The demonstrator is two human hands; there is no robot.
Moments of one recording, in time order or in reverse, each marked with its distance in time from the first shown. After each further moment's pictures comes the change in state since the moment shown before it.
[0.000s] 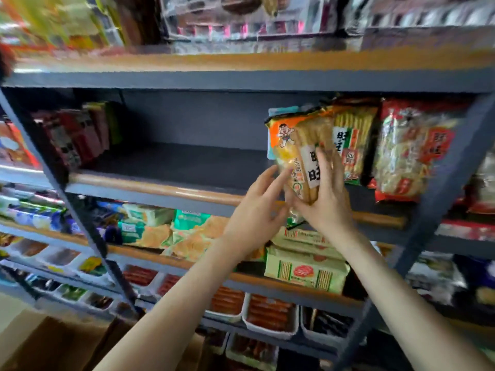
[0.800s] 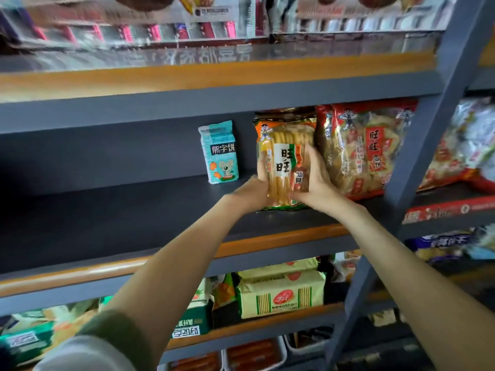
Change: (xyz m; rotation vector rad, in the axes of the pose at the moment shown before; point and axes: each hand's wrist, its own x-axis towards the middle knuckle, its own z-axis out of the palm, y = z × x) left_hand 0.166 -0.061 0.085 -0.051 -0.711 -0.082; right_hand 0.074 0.080 -0.011 -0.051 -0.119 0.394
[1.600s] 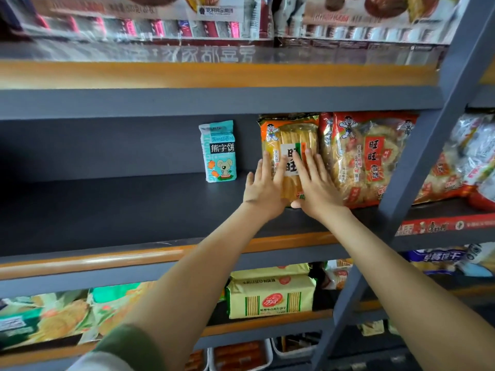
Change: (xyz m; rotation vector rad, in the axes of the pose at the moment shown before) left_hand 0.009 0.031 0.025 0.370 0.259 -0.023; right_hand 0.013 0.016 -0.001 -0.670 -0.027 -0.066
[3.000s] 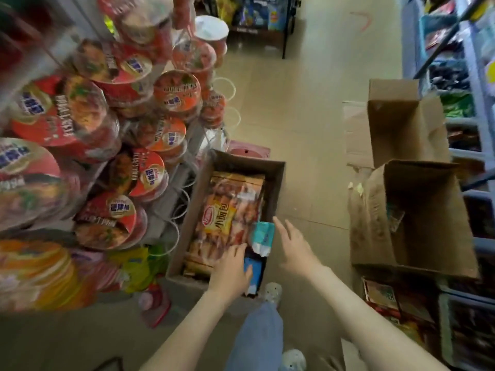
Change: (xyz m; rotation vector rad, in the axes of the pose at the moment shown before) left_hand -0.899 0.252 0.202 -0.398 0.133 -2.203; right_hand -0.757 -0.328 0.163 0.013 -1.230 -1.832
